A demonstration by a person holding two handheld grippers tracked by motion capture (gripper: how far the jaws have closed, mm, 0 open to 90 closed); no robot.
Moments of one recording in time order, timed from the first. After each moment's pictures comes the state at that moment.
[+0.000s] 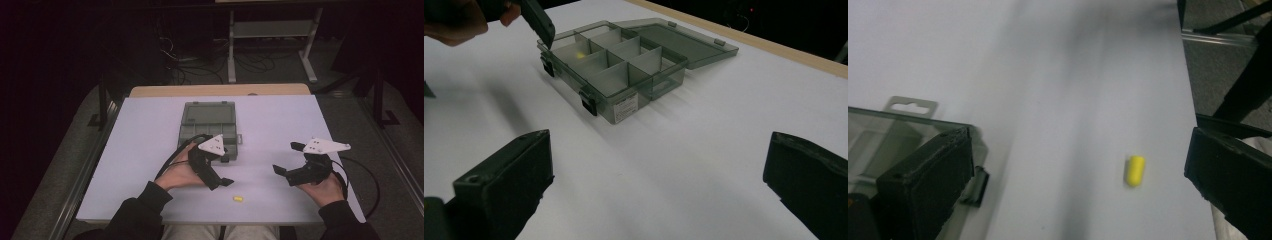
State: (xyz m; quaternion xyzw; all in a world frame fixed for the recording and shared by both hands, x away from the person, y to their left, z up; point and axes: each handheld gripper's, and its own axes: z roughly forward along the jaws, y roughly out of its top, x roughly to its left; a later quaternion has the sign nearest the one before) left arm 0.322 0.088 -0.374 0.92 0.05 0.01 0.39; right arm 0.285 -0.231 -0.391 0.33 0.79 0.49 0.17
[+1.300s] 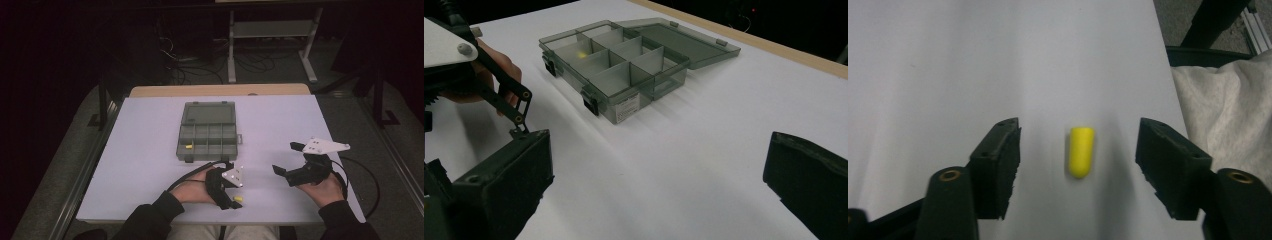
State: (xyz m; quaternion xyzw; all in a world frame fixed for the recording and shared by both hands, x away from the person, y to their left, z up) left arm 0.294 0.052 -0.429 0.95 -0.05 -0.03 0.31; right arm 0.284 -0.230 -0.391 0.33 0.79 0.49 0.17
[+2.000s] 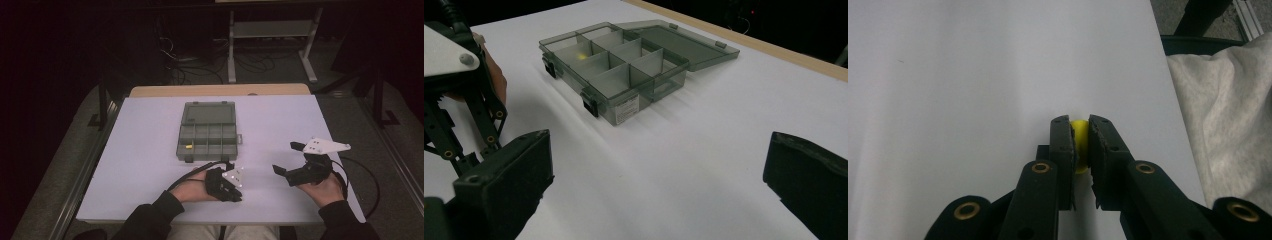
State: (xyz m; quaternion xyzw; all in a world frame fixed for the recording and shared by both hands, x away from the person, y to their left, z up) left arm 0.298 0.053 -0.429 0.95 -0.06 -0.05 0.29; right arm 0.284 -0.230 -0.391 0.32 0.79 0.49 0.17
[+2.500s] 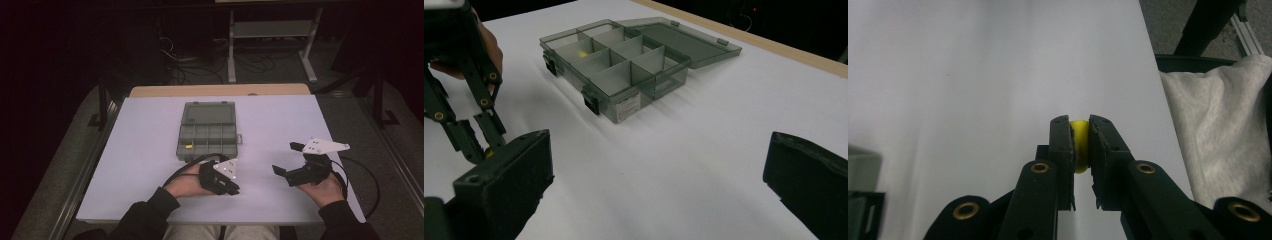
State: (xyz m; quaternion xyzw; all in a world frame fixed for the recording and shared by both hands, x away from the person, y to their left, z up) left arm 0.306 0.070 -0.407 0.94 -0.05 -0.04 0.33; right arm 0.285 -0.230 -0.392 0.32 0.79 0.49 0.17
